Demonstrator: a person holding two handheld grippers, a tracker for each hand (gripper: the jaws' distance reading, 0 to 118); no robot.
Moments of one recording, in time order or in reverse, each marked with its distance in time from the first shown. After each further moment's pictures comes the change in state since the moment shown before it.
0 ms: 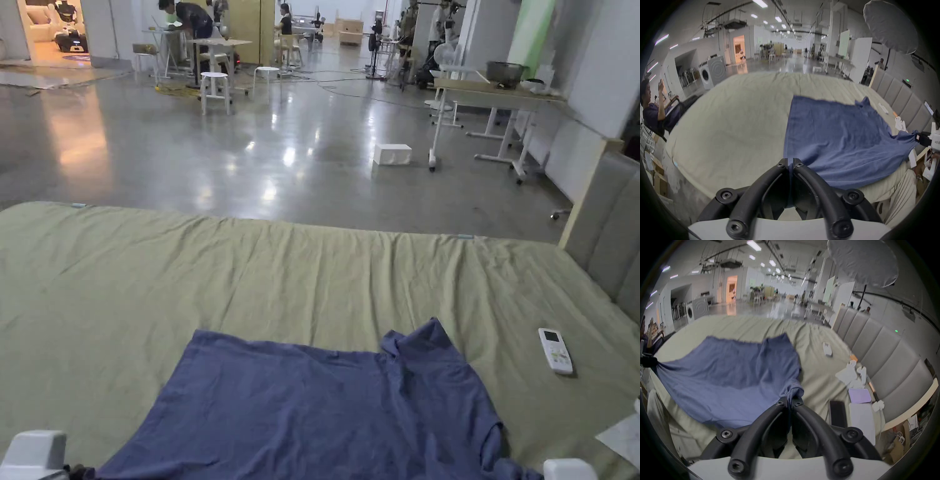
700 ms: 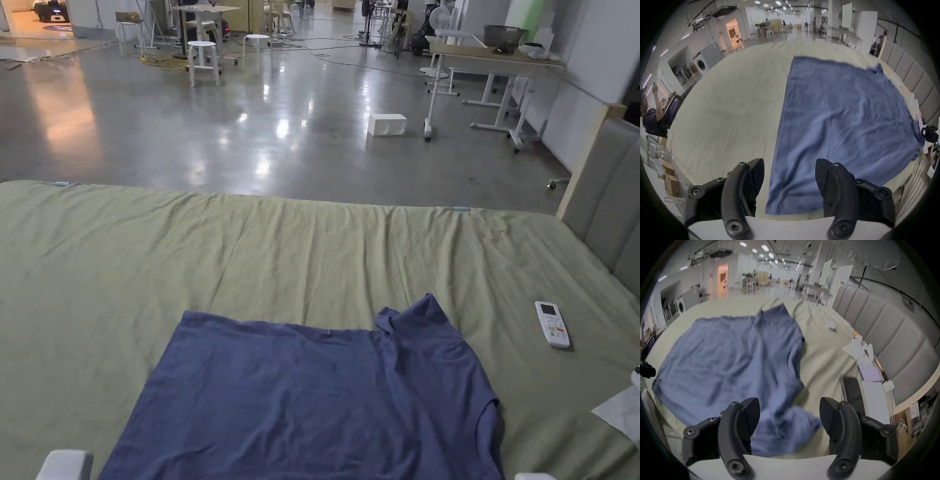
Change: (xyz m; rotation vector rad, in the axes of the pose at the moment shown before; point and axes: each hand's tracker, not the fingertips) left arm 0.023 -0.009 -0.069 -0.138 0.049 -0.066; right arm -0.015 -0.020 -0.043 -0.012 -0.029 -0.078
